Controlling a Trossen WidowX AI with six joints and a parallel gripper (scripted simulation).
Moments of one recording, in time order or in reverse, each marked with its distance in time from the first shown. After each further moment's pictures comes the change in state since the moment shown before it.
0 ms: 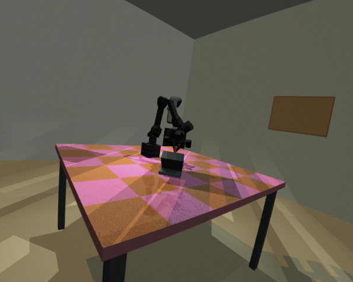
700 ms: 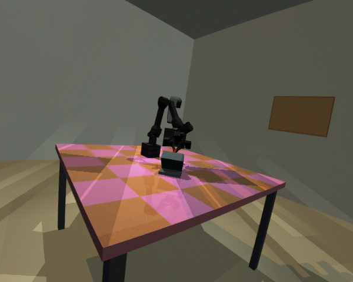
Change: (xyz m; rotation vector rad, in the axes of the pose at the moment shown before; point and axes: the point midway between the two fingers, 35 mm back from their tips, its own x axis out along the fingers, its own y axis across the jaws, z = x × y) arm 0.009 0.000 -0.001 0.005 -0.003 -0.006
